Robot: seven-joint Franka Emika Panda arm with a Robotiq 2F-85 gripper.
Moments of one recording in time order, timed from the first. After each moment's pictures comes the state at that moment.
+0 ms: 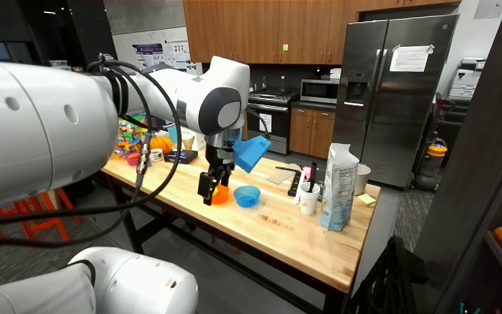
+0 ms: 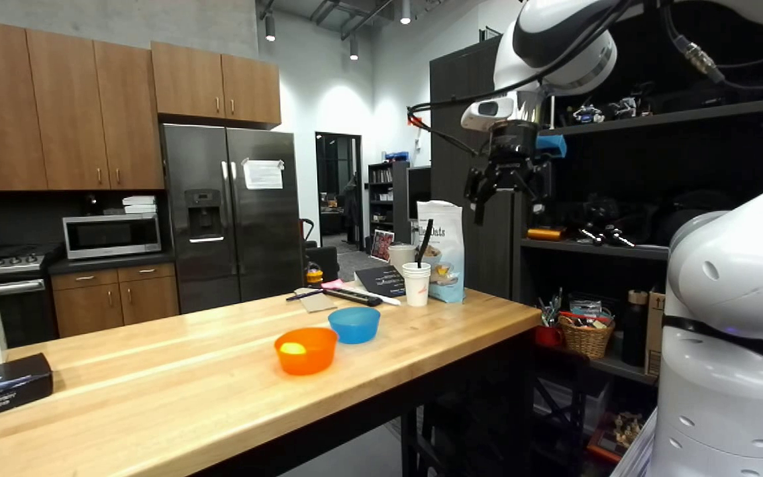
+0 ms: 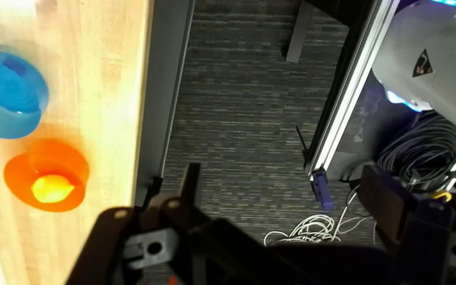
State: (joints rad) arm 0.17 -0.93 -0.25 -2.61 0.02 1.69 -1.67
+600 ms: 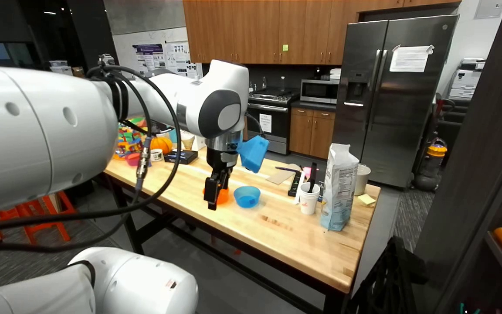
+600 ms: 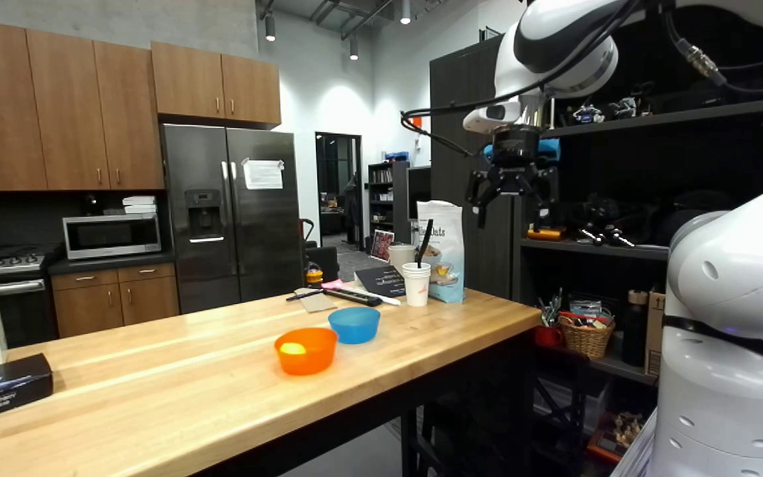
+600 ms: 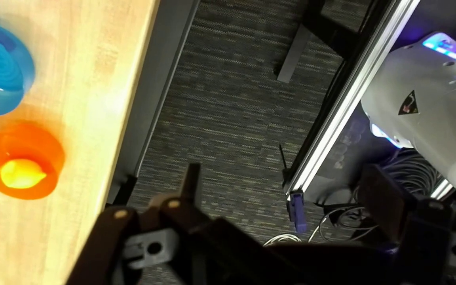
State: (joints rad) arm 0.17 -0.93 -0.25 -2.62 -0.02 1.69 -1.82
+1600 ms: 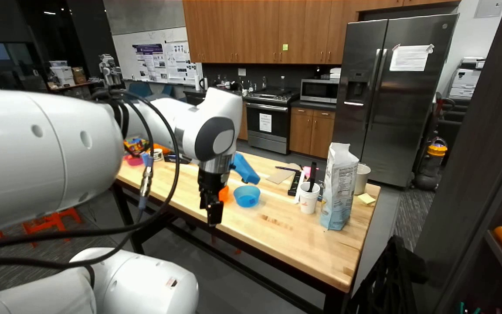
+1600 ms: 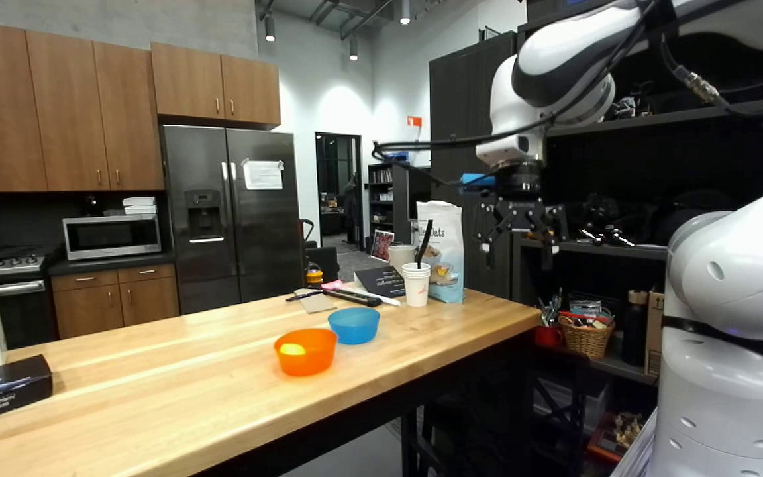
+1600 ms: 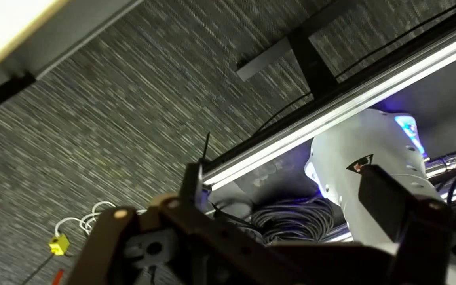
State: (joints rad) arm 0.20 -0.96 -0.25 -2.77 0.00 1.71 -2.39
